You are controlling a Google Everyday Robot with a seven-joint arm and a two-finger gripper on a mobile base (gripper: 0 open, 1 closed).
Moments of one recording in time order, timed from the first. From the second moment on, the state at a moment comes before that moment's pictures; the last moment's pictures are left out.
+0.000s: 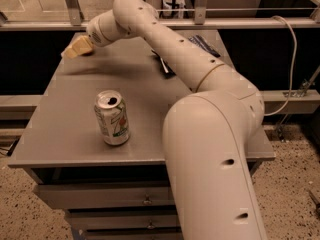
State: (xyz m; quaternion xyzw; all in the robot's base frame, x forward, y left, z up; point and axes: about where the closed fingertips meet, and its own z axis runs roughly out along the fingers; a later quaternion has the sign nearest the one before) arm 0.820 0.239 0.890 -0.49 0.69 0.25 0.47
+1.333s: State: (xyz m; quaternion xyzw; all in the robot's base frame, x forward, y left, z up) arm 0.861 0.238 0.852 -0.42 0.74 0.27 0.45
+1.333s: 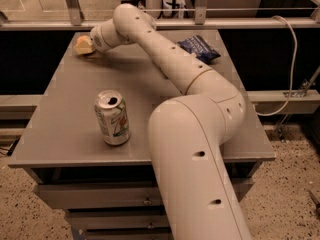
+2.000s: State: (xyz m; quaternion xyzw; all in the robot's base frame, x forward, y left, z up) arm 0.839 0.203 0.881 -0.41 0.72 0.31 0.47
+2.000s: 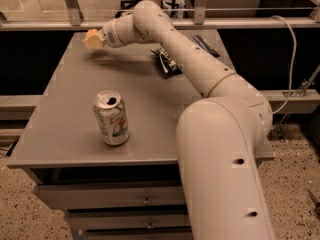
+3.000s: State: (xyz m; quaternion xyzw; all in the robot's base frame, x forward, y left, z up) arm 0.731 0.109 0.945 -0.48 0.57 0.42 0.52
